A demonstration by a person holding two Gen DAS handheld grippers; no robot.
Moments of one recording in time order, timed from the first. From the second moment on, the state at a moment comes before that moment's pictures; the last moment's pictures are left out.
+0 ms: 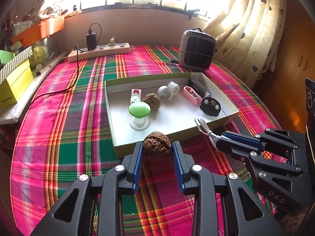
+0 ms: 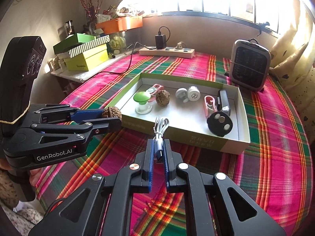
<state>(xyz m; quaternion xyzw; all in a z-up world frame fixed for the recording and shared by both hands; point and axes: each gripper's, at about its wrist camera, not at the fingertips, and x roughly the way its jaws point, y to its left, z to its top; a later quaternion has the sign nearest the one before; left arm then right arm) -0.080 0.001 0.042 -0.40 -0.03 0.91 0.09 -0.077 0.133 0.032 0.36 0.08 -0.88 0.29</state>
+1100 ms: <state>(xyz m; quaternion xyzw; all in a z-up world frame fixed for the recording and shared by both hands) -0.152 0.031 0.031 -0.42 -0.01 0.90 0.11 -0.159 0.142 0.029 0.39 0.07 -0.88 0.26</state>
